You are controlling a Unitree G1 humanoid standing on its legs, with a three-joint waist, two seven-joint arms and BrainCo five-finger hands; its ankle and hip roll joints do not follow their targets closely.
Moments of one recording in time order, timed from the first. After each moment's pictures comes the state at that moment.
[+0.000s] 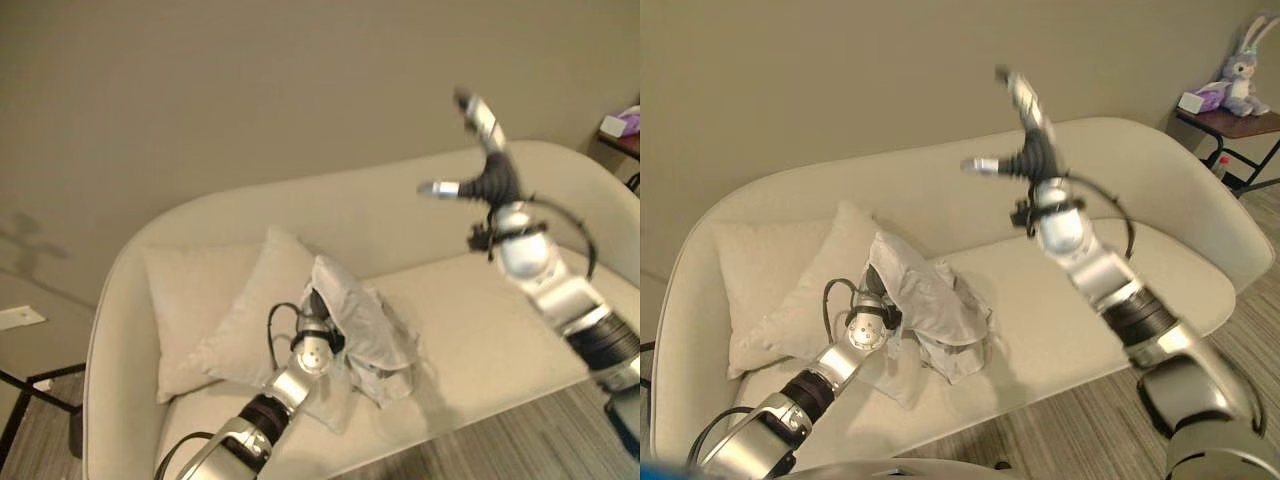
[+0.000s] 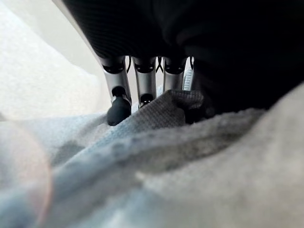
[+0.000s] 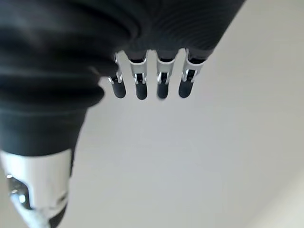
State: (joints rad) left arm -0.35 0.20 -0.52 0.55 0.13 -0.15 0.63; right arm -0.54 -0.60 0.49 0.20 0.09 -0.11 -0.40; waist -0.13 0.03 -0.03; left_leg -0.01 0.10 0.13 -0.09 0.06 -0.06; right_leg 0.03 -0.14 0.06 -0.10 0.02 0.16
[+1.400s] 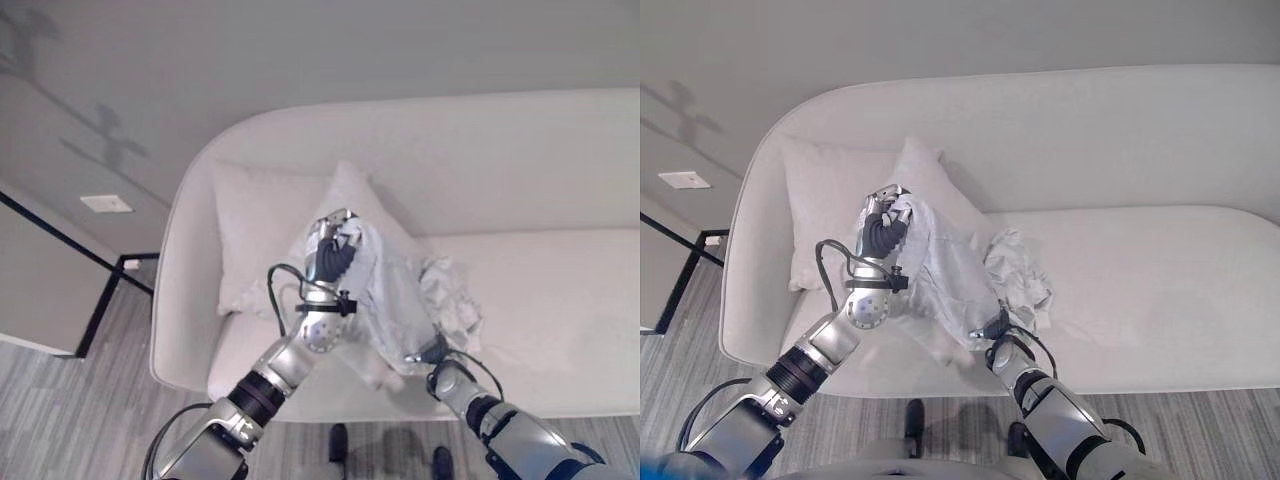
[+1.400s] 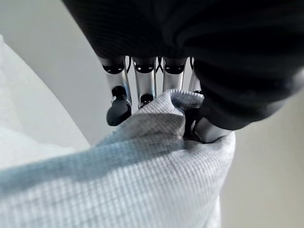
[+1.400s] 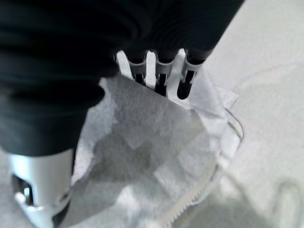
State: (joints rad) left arm -0.44 0.30 -0.56 0.23 0.25 -0.23 0.77; right arm -0.54 -0.08 0.54 1.34 -0.11 -0.01 -0.53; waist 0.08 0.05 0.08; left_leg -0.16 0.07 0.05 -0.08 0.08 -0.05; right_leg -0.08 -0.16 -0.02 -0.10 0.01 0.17
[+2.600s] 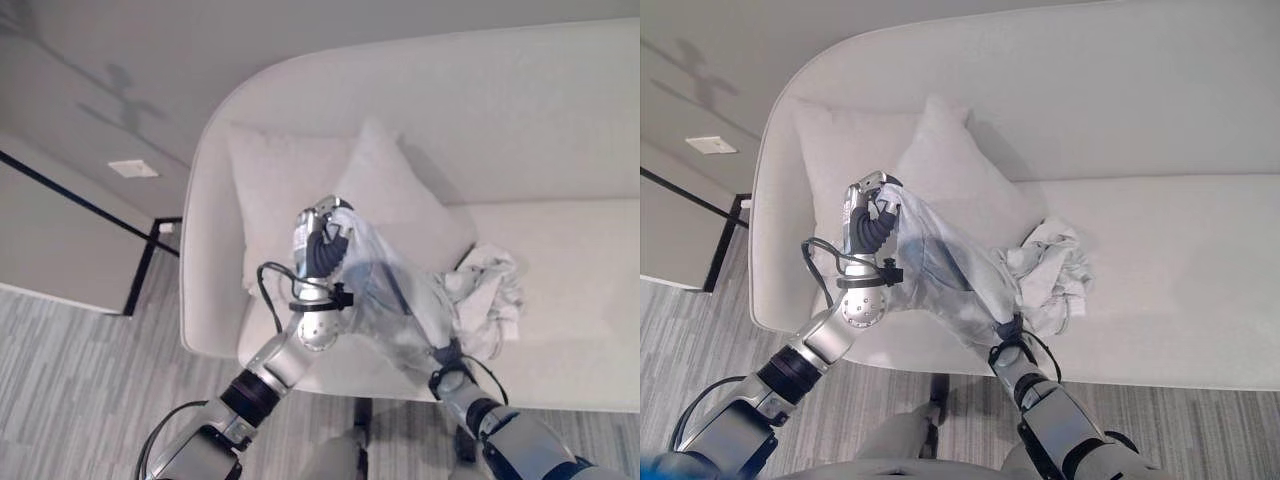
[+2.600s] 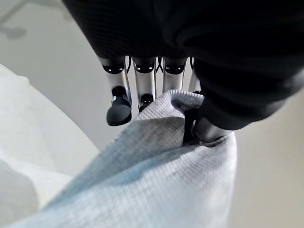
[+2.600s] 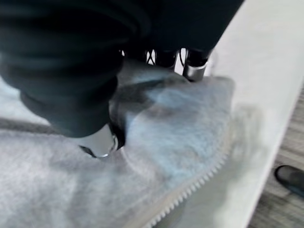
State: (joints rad) left arm -0.43 0.33 -0.55 0.15 0.30 -0.19 0.87; right arm -0.48 -0.07 0.42 1.38 0.05 -0.05 -0.56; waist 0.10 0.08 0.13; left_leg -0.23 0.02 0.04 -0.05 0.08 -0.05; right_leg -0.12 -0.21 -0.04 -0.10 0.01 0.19
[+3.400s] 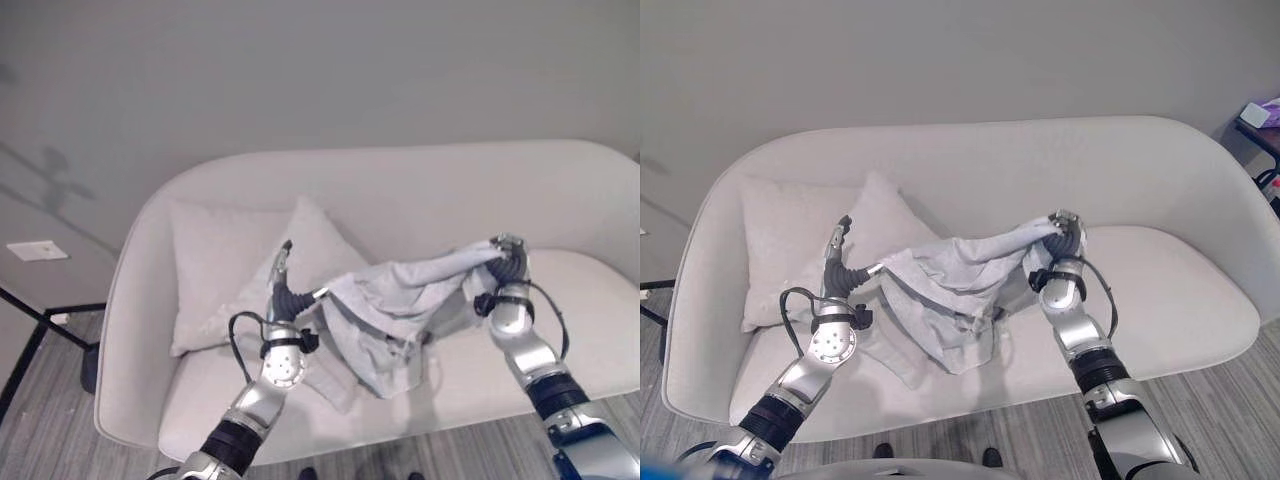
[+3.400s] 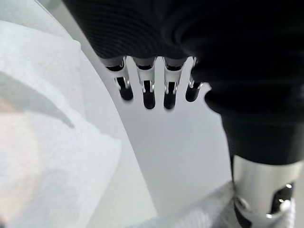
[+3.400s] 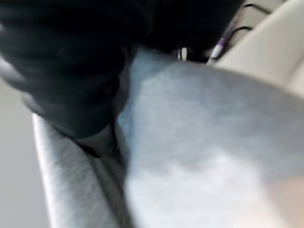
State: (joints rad) left arm -0.17 0.31 -0.40 0.29 0.09 -0.19 0.65; right arm -0.43 -0.42 0.24 0.42 0.00 -0.05 -0.62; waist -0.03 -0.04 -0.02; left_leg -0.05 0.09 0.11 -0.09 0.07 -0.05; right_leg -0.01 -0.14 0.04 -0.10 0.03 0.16
